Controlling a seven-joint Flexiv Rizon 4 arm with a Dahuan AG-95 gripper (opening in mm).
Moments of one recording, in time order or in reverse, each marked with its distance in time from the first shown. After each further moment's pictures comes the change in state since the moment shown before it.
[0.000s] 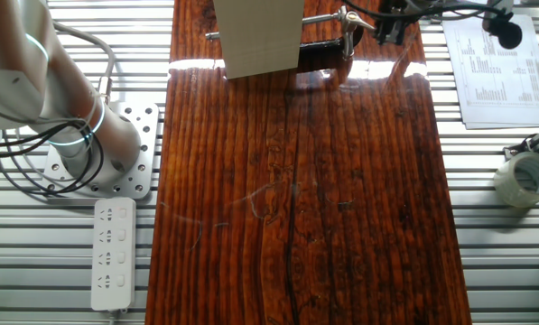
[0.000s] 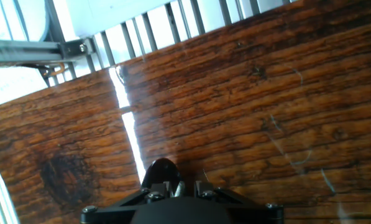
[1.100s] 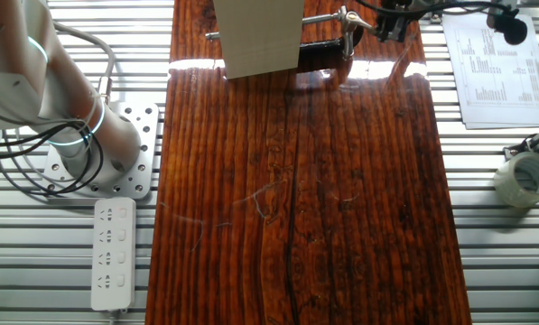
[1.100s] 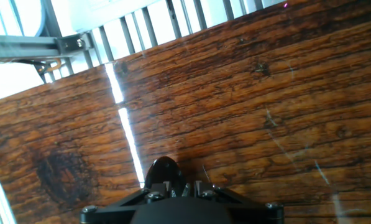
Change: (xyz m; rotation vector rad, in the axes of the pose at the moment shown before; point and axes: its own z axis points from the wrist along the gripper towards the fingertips) arm -0.005 0.006 0.013 0.022 0.009 0.002
